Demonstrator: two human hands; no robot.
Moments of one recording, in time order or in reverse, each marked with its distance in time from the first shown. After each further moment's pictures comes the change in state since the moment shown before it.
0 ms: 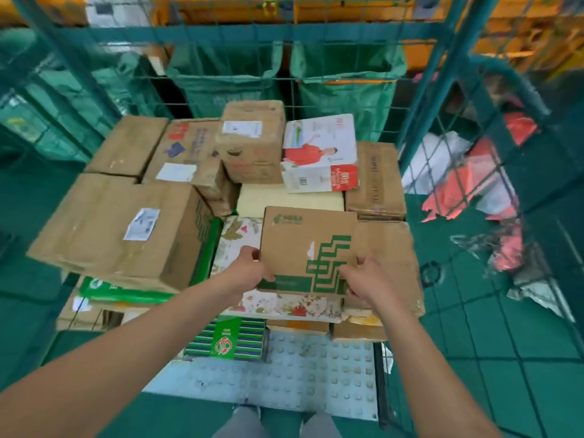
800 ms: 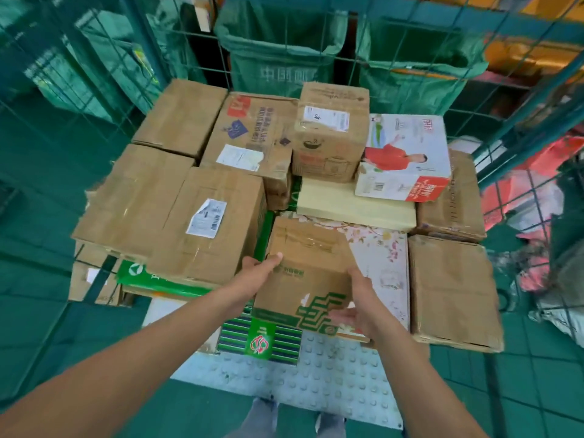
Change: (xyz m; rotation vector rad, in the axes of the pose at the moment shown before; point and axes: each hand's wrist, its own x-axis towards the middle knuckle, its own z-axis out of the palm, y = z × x) left_hand 0.084 -0.098 -0.179 -0.300 -0.135 -0.071; right_hand 0.030 -0.087 0.211 0.379 -0.120 0.326
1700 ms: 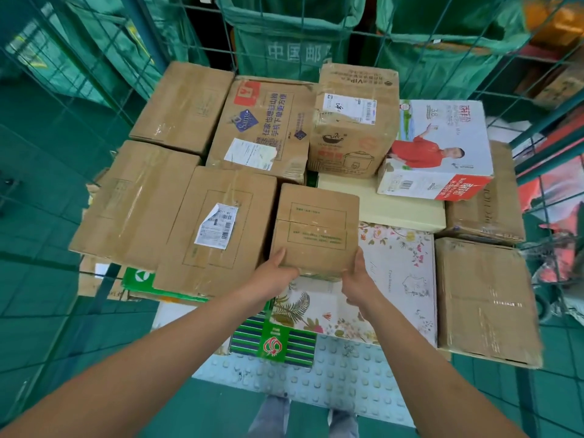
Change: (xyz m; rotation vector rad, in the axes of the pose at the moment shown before) left_hand 0.060 0.023 -0.015 0.232 0.023 0.050; right_hand 0.075 -0.031 0.056 -0.468 -0.028 -0.217
